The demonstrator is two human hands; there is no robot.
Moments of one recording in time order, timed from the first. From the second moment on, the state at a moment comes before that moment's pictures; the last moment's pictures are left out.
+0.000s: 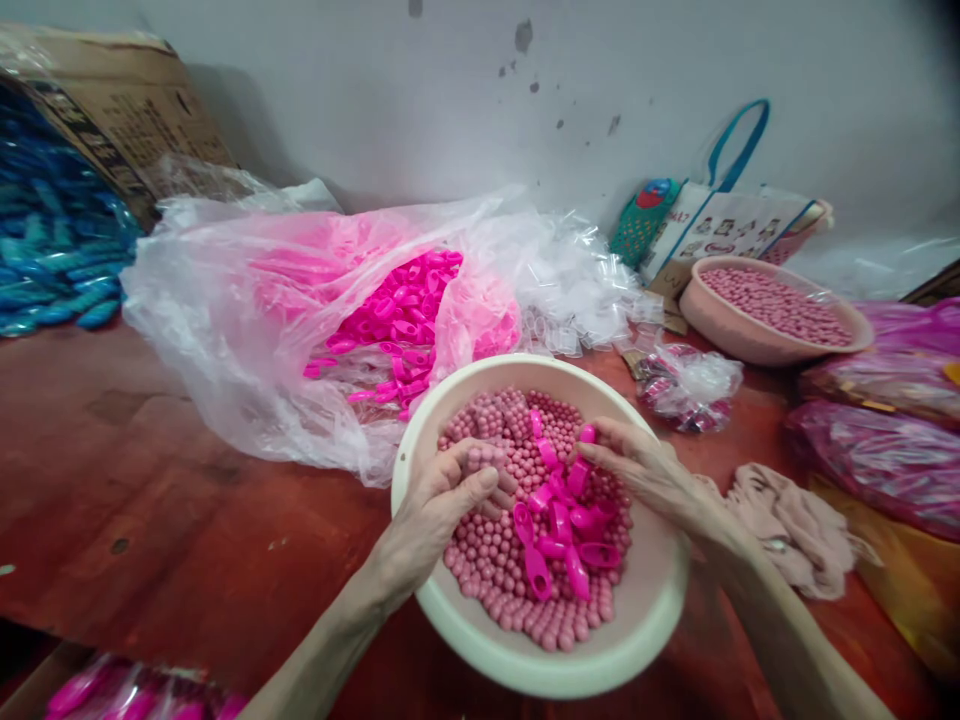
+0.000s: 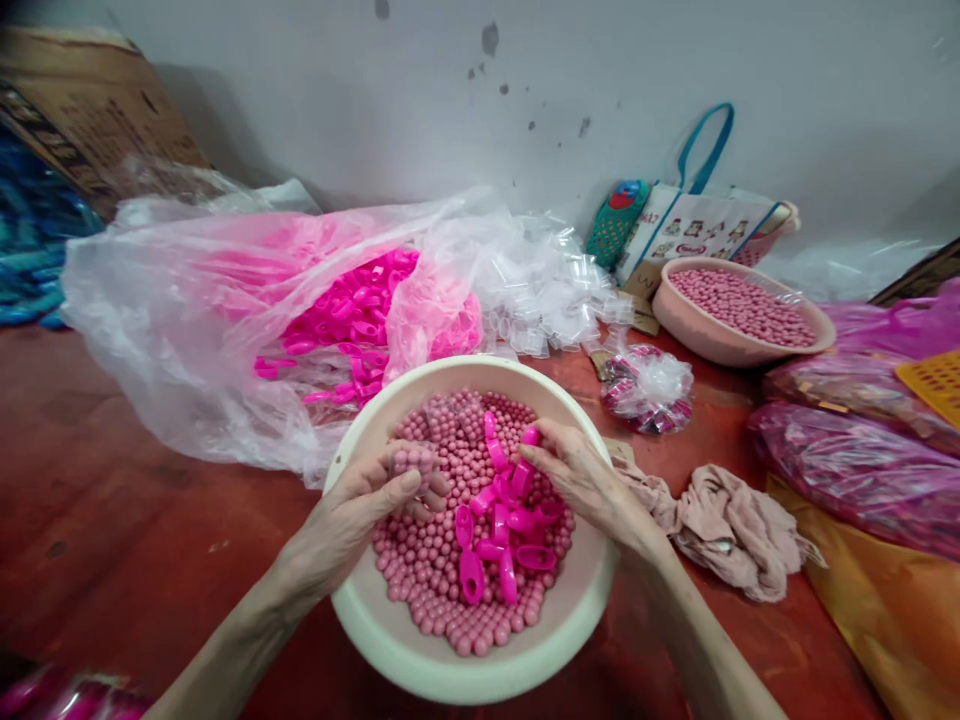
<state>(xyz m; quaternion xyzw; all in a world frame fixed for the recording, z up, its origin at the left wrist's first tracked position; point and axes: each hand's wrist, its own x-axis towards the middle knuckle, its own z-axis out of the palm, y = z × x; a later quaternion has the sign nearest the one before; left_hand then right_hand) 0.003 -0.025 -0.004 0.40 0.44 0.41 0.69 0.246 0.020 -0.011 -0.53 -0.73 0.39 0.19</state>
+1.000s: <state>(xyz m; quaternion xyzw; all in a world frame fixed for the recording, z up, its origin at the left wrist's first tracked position) -0.006 -0.025 -0.004 0.42 0.31 0.31 0.80 0.183 -0.028 0.020 -0.33 -0.84 0.08 0.42</state>
